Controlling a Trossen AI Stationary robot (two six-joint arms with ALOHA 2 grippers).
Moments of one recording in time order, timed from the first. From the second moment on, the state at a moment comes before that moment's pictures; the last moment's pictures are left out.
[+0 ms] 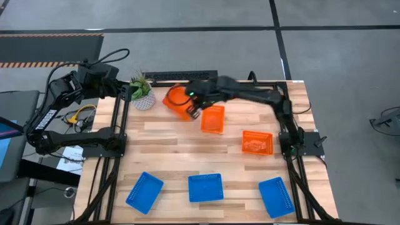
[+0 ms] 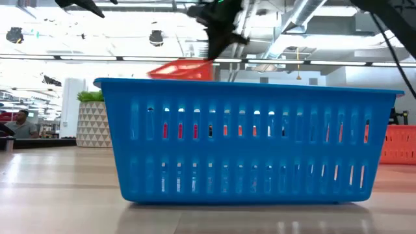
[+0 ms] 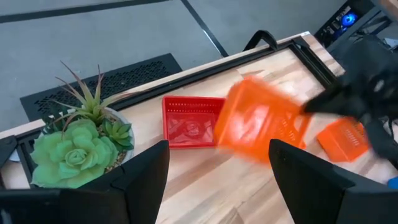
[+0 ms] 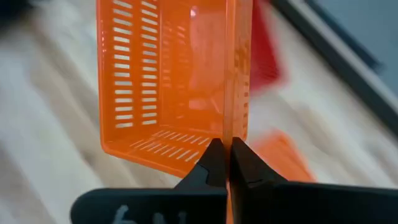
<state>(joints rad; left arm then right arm) 0.63 0.89 1.45 -1.21 -0.07 -0.47 -0.19 2.11 2.26 -1.24 0.23 0.47</state>
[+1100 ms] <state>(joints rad) 0.63 0.88 1.45 -1.22 -0.07 -0.48 -0.02 1.54 0.99 -0.41 0.49 1.54</state>
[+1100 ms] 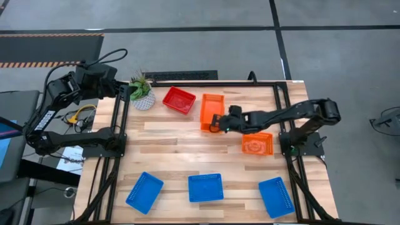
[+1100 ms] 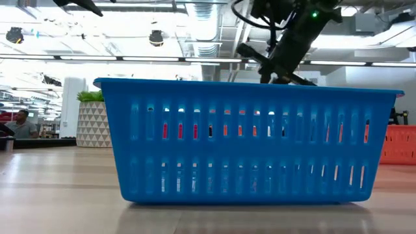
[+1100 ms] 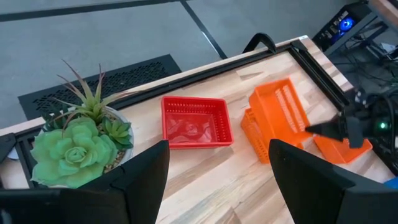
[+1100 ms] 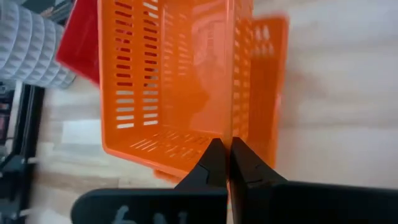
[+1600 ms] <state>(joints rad) 0.63 0.88 1.45 -1.21 -0.07 -0.47 0.05 1.64 0.99 -0.47 0.44 1.67</state>
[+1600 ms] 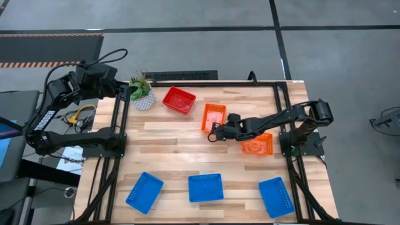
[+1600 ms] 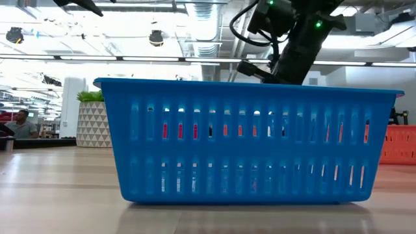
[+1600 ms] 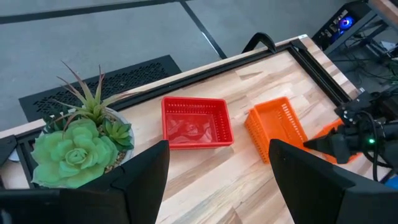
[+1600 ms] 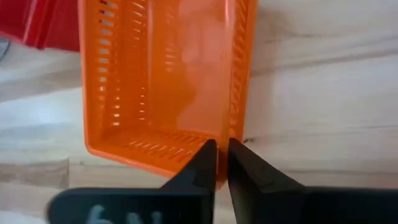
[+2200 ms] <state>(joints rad) 0.63 0.88 1.45 -1.21 -0.07 -0.47 -0.10 1.43 0.99 -0.61 0.42 1.39</state>
